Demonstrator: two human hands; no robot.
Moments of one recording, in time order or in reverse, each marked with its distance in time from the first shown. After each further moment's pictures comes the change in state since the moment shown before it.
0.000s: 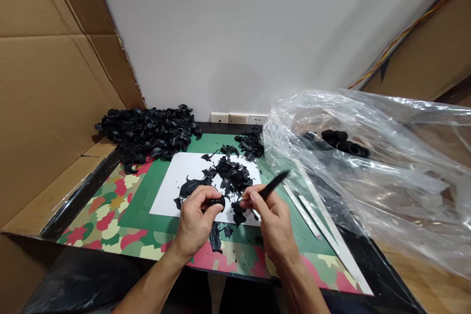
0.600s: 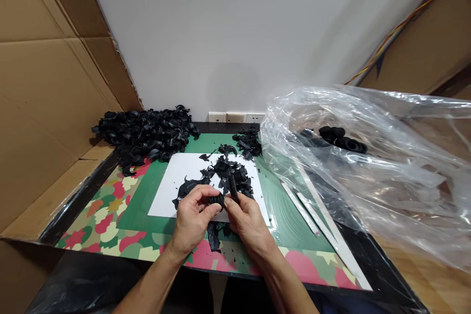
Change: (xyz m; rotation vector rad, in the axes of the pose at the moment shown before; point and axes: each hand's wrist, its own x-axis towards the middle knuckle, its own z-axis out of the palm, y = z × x) left_hand 0.004 0.000 0.000 -0.251 0.006 -0.176; right_hand -0.002 0.011 0.024 0.037 -0.264 0.274
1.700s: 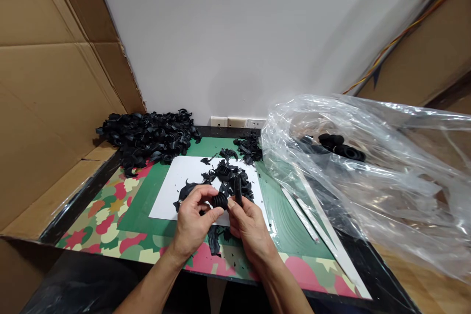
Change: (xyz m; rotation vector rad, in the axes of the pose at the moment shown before) left_hand -0.002 0.005 0.000 0.046 0.032 0.048; right_hand -0.004 -0.004 0.004 0.288 0.017 0.094
